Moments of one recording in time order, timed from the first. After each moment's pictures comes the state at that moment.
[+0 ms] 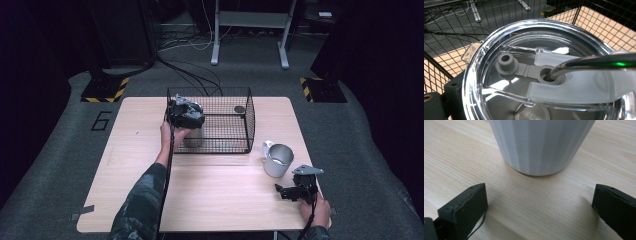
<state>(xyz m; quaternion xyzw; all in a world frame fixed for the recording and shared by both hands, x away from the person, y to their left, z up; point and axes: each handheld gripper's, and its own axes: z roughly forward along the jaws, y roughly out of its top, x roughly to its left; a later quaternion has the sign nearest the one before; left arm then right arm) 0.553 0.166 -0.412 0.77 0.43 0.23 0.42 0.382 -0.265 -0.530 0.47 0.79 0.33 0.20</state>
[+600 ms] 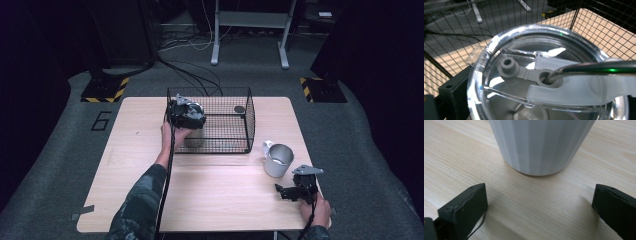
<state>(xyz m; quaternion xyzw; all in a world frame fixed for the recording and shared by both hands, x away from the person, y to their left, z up) 0.547 0.164 -0.405 0.76 0.43 0.24 0.43 0.382 -0.265 -0.530 0.47 0.79 0.33 0.20</state>
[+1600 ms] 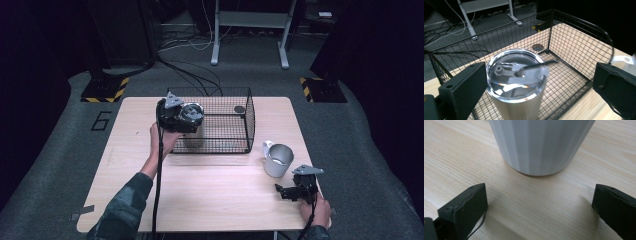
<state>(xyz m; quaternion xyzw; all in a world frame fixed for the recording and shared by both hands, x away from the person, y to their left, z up) 0.483 0.178 -0.351 0.76 0.38 0.25 0.47 0.382 -0.265 -0.530 0.47 0.79 0.34 0.20</state>
